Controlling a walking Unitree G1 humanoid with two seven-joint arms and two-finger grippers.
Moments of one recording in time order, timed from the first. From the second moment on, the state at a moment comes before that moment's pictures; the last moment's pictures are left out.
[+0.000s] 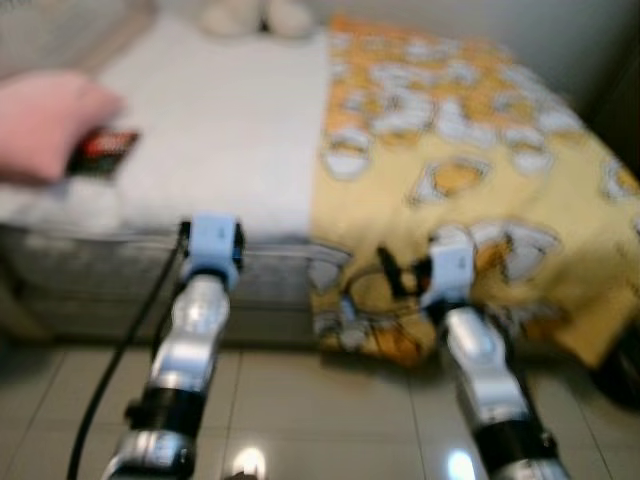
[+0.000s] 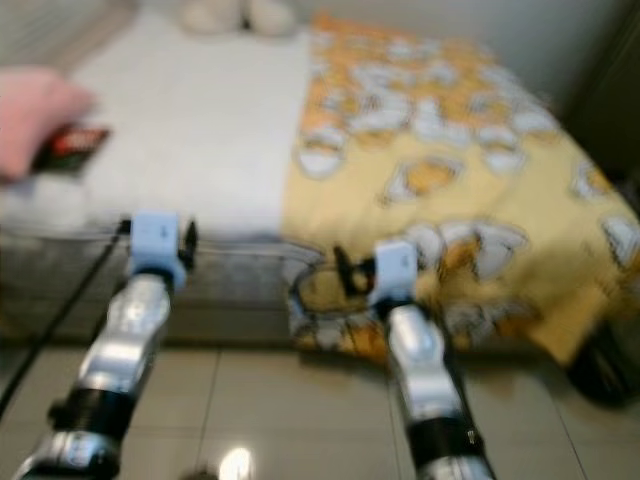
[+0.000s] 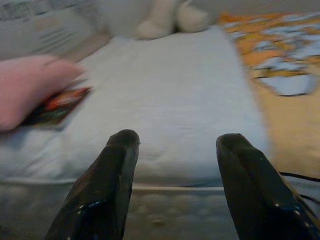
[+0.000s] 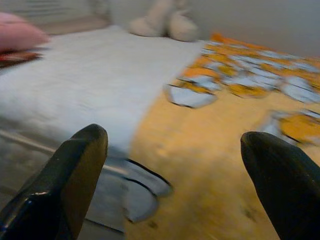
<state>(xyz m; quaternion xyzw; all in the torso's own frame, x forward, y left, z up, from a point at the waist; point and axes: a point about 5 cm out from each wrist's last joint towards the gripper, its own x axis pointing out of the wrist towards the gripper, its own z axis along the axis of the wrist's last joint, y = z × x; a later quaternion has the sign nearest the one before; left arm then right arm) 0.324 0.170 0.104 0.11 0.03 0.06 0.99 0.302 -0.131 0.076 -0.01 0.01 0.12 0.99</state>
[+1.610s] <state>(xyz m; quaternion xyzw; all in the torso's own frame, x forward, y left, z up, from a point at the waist) 0.263 0.152 0.076 0.17 0.10 -0.07 0.98 0.251 -0.155 0.038 0.02 0.07 0.14 0.99</state>
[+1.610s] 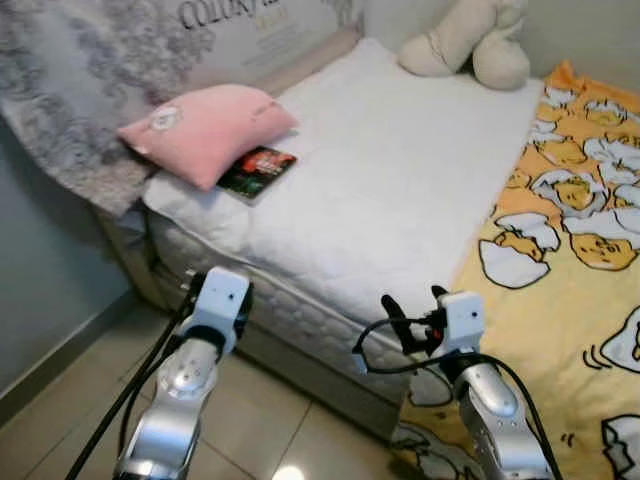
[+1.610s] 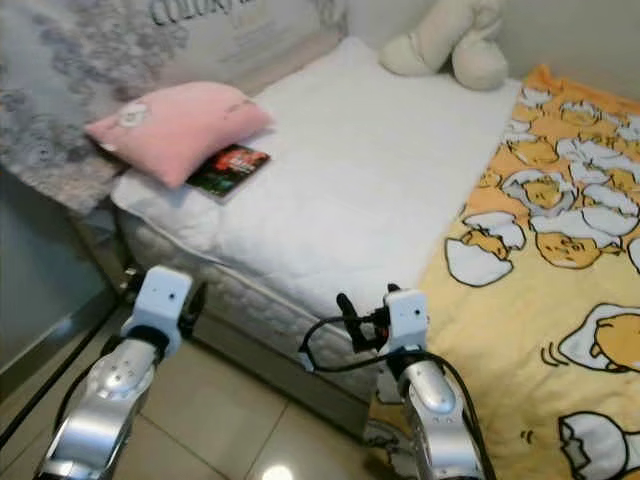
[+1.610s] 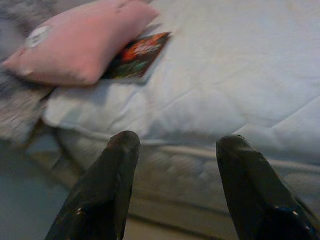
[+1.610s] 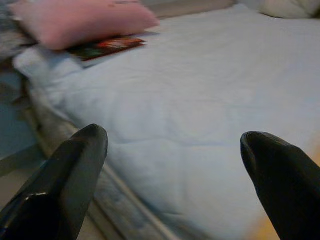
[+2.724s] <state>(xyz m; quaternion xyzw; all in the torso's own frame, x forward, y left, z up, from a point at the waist) 0.285 0.145 0.087 0.19 0.10 -0.02 0.98 0.261 -0.159 0.037 0.04 0.08 0.13 0.99</state>
